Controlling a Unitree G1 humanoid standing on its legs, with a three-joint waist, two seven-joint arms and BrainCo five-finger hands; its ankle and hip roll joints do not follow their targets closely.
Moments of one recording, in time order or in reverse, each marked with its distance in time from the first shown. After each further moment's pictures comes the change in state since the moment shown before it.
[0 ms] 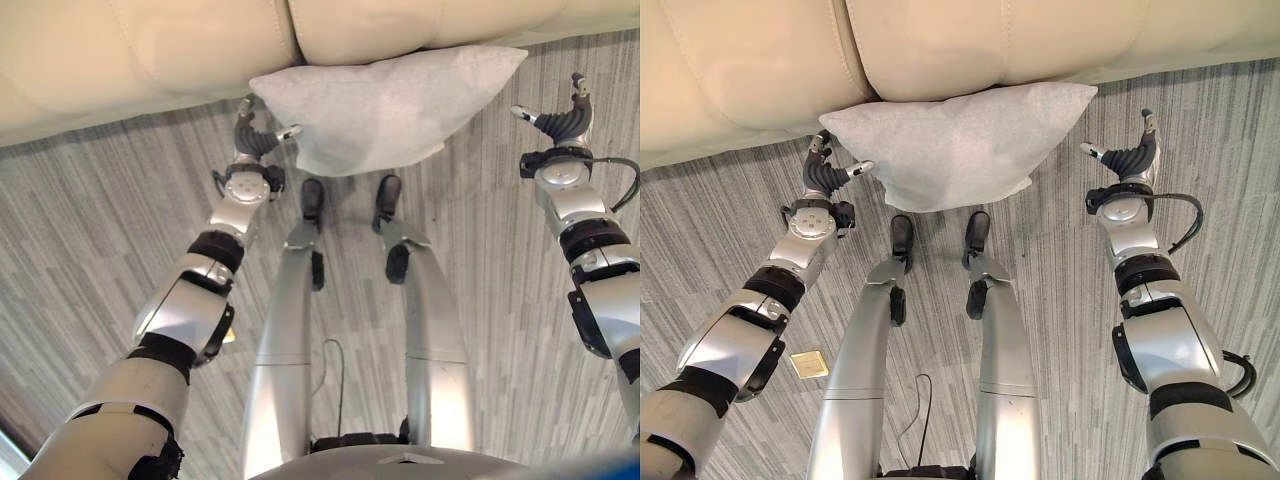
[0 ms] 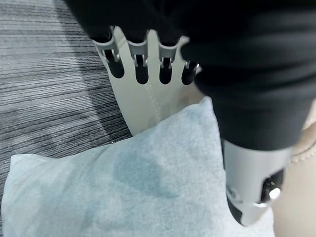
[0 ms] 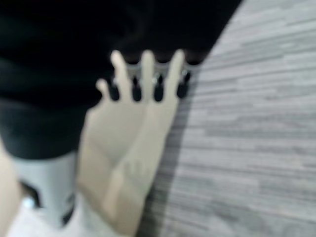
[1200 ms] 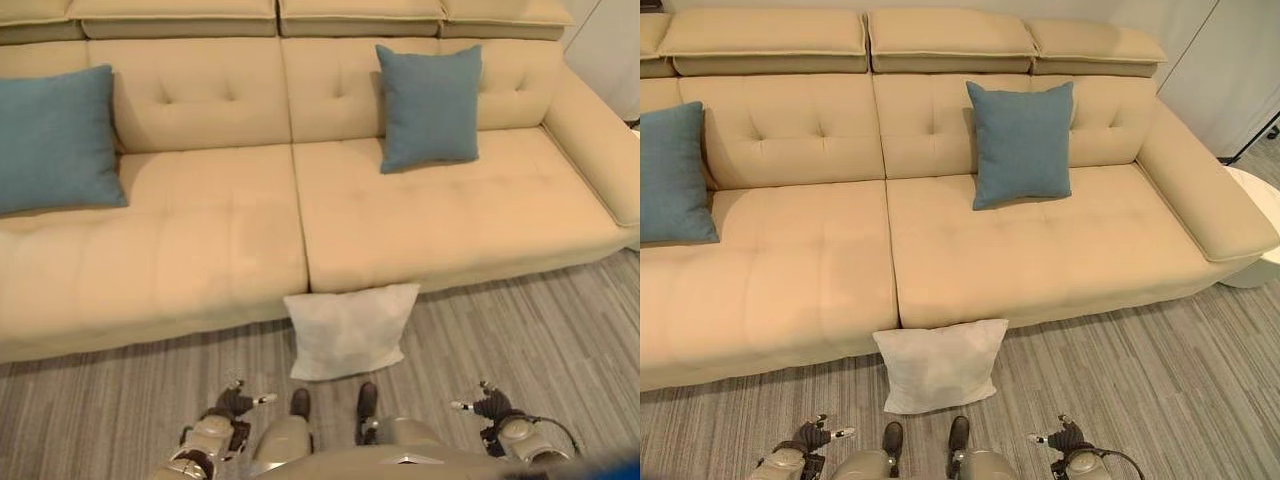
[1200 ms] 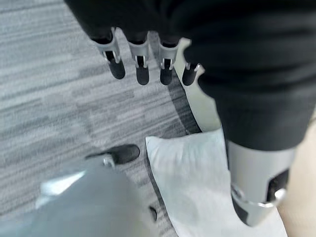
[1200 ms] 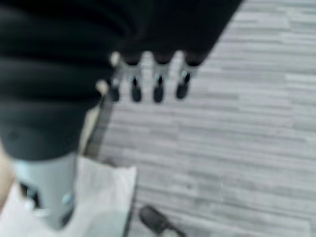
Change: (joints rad) left arm 0.906 -0.115 0.201 0.238 0.321 0.094 -0.314; right arm 0.938 0.320 -0.031 0.122 -0.247 0.058 0.326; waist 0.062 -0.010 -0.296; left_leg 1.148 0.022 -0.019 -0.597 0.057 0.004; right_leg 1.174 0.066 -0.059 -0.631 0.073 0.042
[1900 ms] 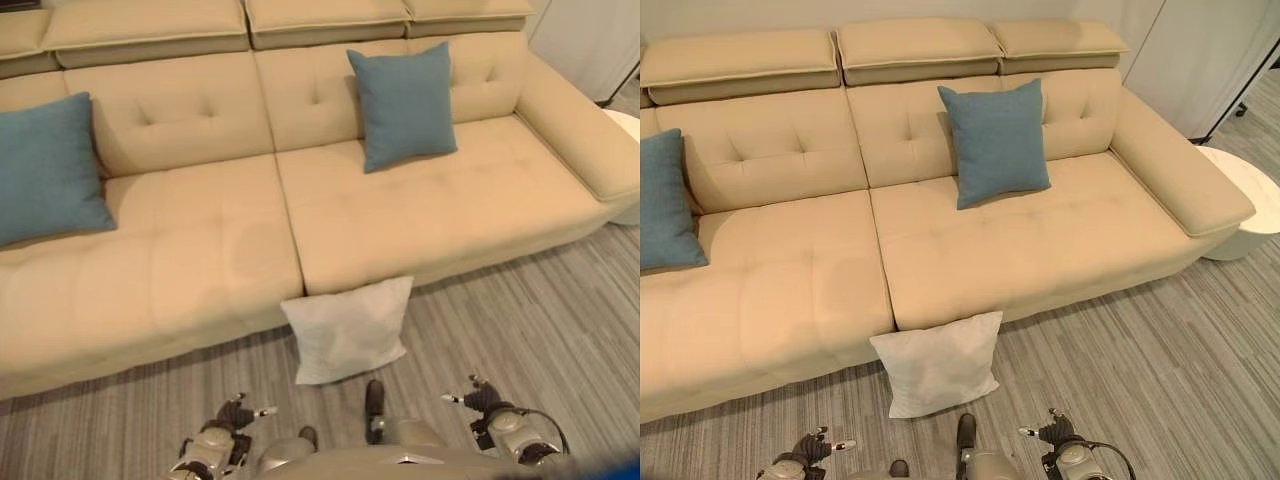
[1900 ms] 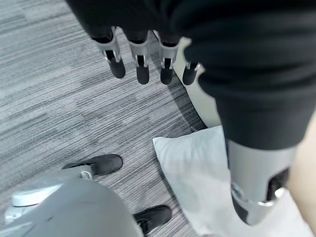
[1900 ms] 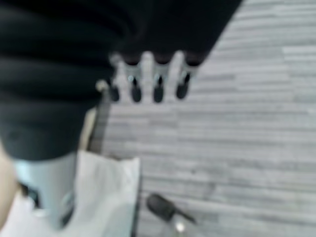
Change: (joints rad) left arm 0.032 -0.034 0.003 0.047 0.002 0.000 -0.002; right arm -0.020 0.034 -0.008 0.032 -0.010 0.017 0.001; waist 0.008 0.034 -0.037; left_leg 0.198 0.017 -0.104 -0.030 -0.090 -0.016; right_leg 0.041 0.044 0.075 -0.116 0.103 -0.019
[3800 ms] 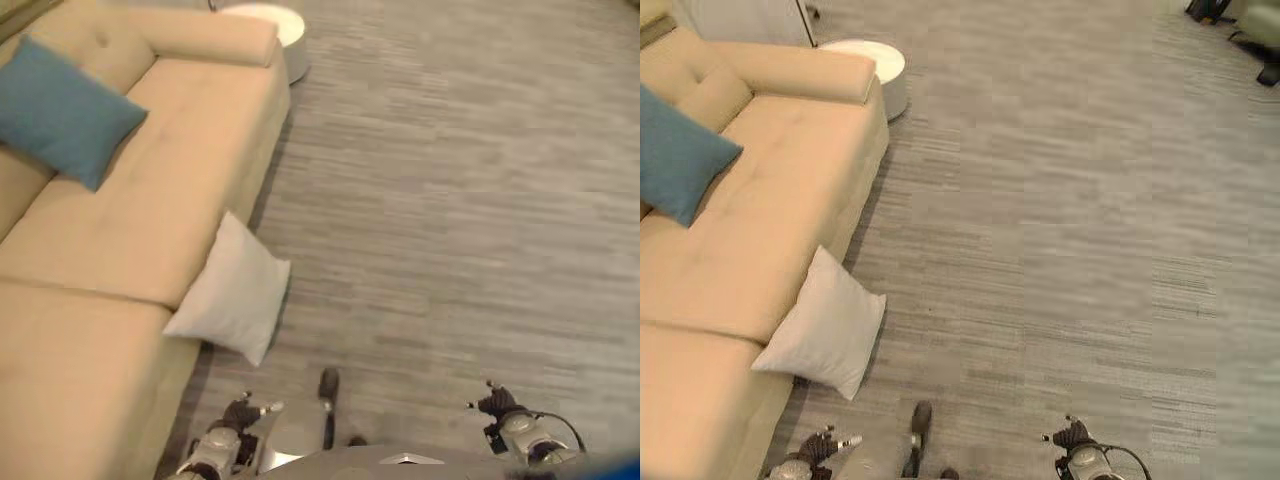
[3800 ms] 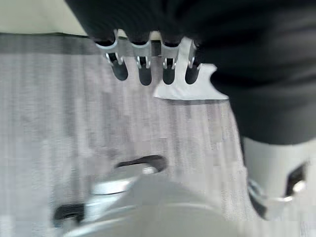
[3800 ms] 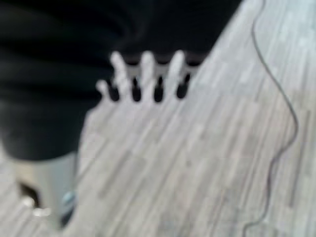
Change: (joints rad) left arm 0.005 -0.020 0.000 -0.034 0.008 0.005 -0.002; right arm -0.011 -0.016 0.013 0.095 -0.020 0.002 -0.018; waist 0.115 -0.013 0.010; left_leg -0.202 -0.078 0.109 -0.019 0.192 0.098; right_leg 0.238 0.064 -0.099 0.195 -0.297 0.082
